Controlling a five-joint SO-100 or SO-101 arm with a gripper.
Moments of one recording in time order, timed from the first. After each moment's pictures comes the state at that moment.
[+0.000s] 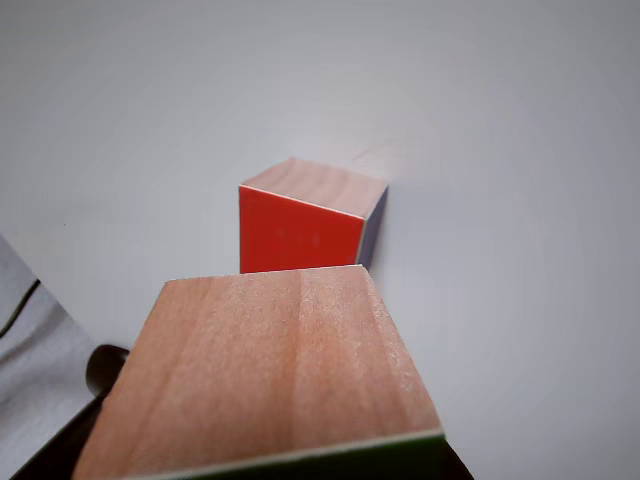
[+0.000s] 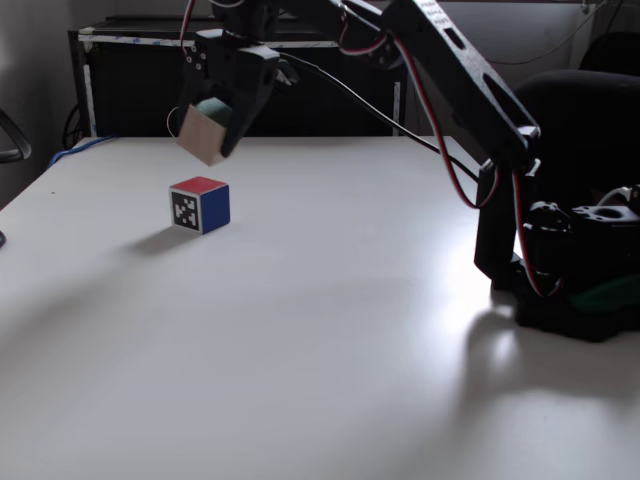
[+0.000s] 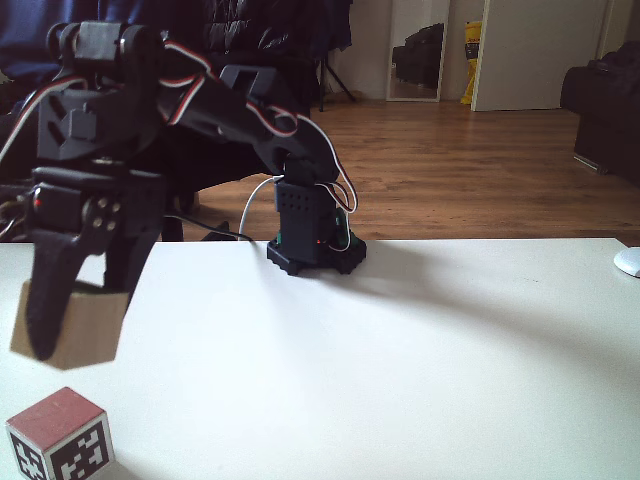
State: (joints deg) arm 41.6 43.0 13.6 103.3 -2.5
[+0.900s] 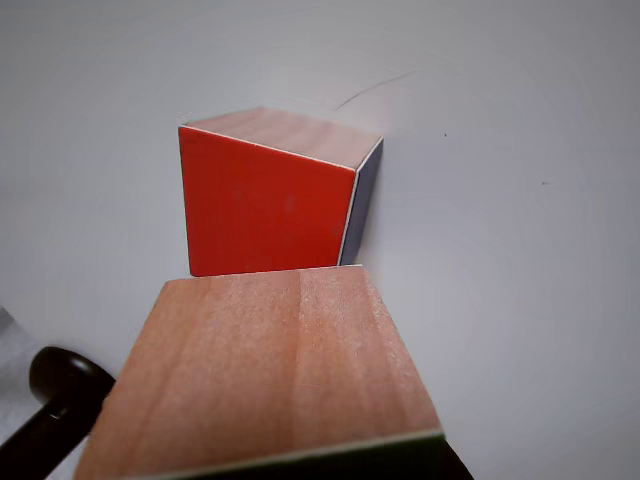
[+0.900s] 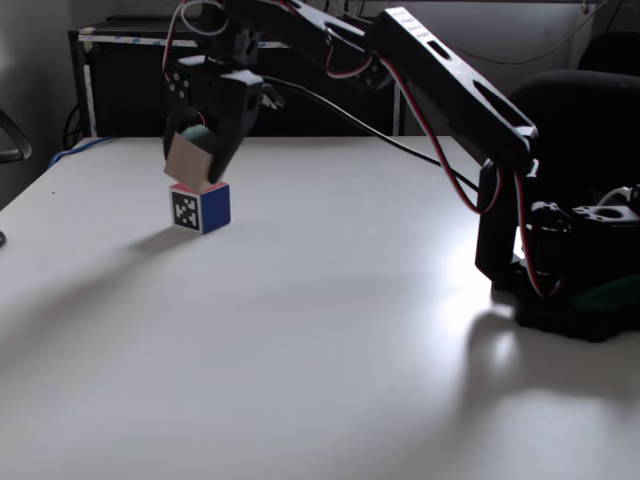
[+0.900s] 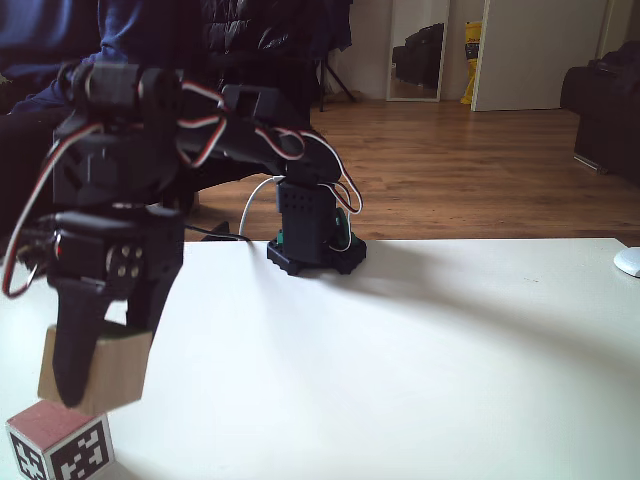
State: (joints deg) arm 38.0 35.9 8.9 103.3 0.3
